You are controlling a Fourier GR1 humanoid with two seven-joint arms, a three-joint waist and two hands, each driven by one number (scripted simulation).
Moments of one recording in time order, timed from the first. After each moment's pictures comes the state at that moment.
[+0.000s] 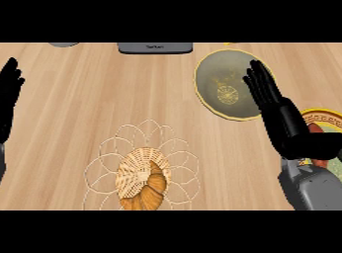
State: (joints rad) left arm -0.27 0.54 -0.02 -1.44 0.11 0.26 0.20; right arm -0.28 -0.22 0.20 -1.65 -0.17 -0.10 0.04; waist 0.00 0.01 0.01
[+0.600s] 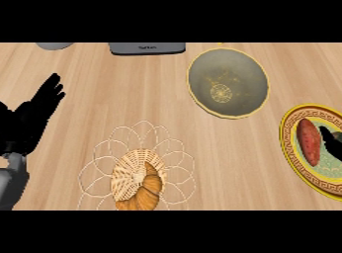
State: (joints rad) left arm -0.22 0.46 -0.07 -1.48 0.26 0.09 0.22; right arm -0.01 -0.44 -0.17 -1.42 0.00 -0.34 -0.18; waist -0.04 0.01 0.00
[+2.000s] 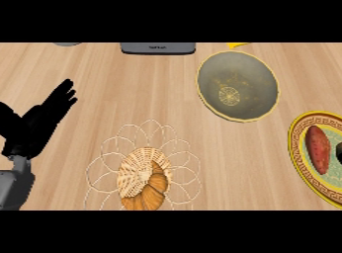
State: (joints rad) left arm -0.21 0.41 -0.06 -1.47 0.28 -0.05 0.23; right arm -0.09 -0.77 -0.03 -1.73 0.39 0.04 0.79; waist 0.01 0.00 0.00
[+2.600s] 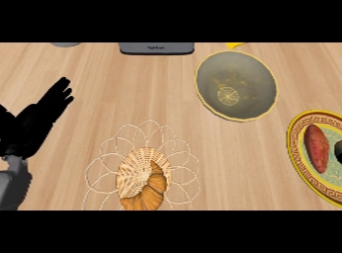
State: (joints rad) left arm -0.20 0.39 -0.01 -1.51 0.26 -0.07 0.27; right arm -0.19 -0.73 -0.03 -1.64 0.41 0.25 0.93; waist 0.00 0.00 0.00
